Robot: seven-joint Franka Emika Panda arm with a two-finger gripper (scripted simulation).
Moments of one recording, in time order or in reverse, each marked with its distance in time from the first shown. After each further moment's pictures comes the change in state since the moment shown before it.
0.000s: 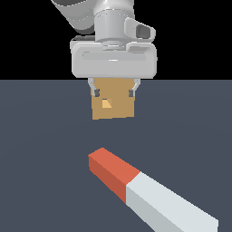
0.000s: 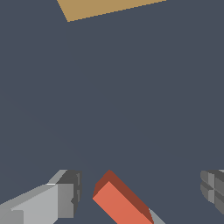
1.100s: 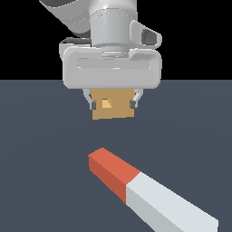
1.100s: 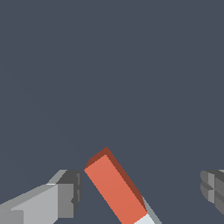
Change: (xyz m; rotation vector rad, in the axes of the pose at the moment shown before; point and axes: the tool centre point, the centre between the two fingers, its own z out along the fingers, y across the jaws) arm -0.047 0.001 0.020 -0.002 -0.003 -0.181
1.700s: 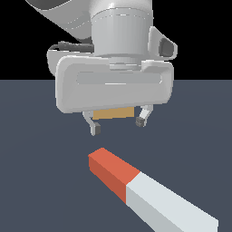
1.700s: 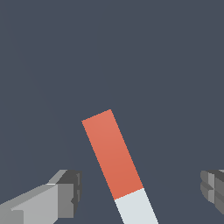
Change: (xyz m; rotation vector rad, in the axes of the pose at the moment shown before) arm -0.061 0.003 0.026 -0.002 -0.004 -0.227
